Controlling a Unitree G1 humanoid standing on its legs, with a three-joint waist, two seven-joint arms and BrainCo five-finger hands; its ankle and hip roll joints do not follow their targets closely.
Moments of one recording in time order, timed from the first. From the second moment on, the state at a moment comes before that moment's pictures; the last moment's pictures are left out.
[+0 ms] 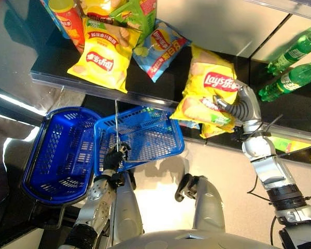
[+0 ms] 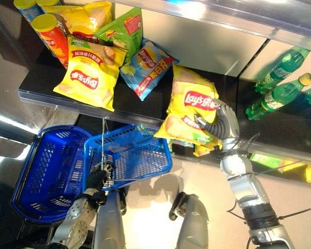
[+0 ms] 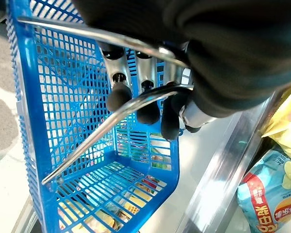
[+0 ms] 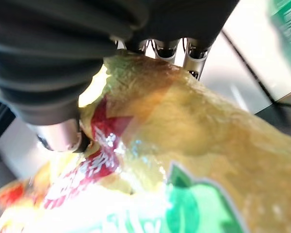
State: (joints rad) left arm 0.08 0.32 -0.23 0.24 -0.66 -0.16 0.07; right arm -0.22 -0.53 0.12 0.00 -0.48 -0.16 -0.31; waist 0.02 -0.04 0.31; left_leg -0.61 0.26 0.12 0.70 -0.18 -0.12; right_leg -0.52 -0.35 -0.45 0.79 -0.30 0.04
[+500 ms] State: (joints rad) left arm 0.15 0.38 -0.27 0.07 -0.74 -0.16 0.03; right arm -0.63 -0.46 0.60 0.39 -0.80 -0.17 -0.24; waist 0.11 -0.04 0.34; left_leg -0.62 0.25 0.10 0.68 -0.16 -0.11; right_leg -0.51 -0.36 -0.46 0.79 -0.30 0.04
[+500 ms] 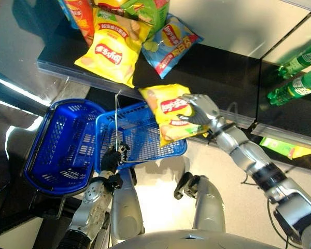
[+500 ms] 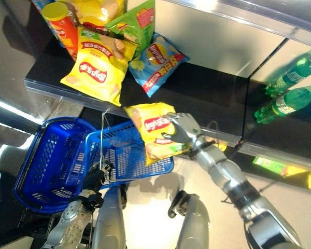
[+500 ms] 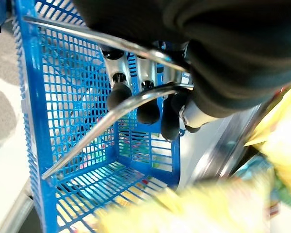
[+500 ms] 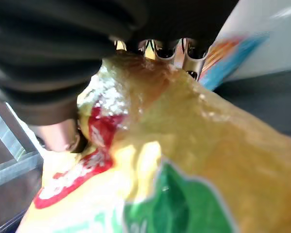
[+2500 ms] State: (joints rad) left arm 0.05 0.33 -0.28 0.45 -0.64 -0.11 0.04; right arm -0.25 -0.35 0.46 0.62 -0.42 -0.08 -0.15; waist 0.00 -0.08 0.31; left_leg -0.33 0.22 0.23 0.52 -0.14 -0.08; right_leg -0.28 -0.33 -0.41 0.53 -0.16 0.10
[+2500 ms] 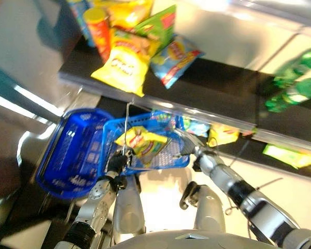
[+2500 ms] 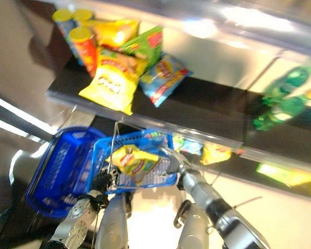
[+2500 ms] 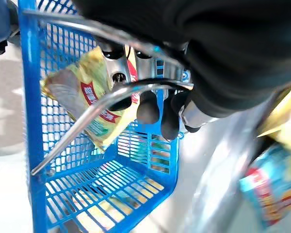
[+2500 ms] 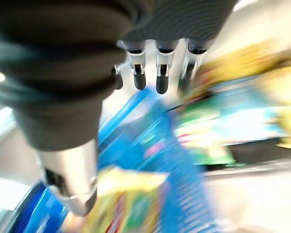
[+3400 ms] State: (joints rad) left arm 0.08 0.20 -0.09 0.86 -0.48 -0.15 0.11; right arm 0.02 -0.37 0.21 0.56 -0.28 -0.10 -0.19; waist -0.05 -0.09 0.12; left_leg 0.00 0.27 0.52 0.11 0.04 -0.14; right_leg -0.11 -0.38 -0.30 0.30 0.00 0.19
